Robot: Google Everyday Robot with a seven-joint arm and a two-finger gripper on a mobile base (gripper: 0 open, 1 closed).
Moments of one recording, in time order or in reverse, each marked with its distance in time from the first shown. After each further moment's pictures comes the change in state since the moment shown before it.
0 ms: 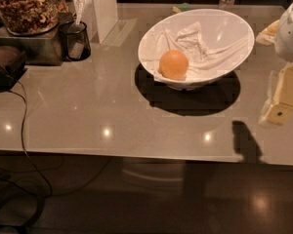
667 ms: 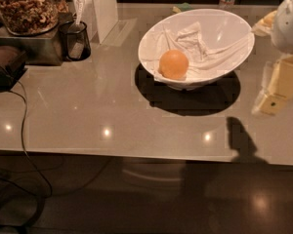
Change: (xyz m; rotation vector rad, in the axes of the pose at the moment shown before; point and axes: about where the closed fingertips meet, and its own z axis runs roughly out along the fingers) arm -0.014 -0.013 -0.002 0.024 -0.057 -0.016
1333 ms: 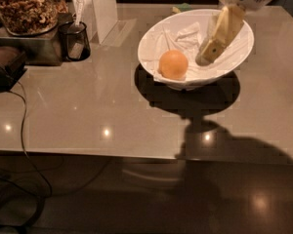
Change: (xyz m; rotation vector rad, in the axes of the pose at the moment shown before) arm -0.119 -0.068 0.005 -0.041 -0.376 -0.118
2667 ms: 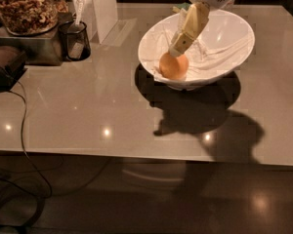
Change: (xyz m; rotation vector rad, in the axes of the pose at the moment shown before) arm -0.032 -0.040 0.054 -0.051 -0.103 -0.045
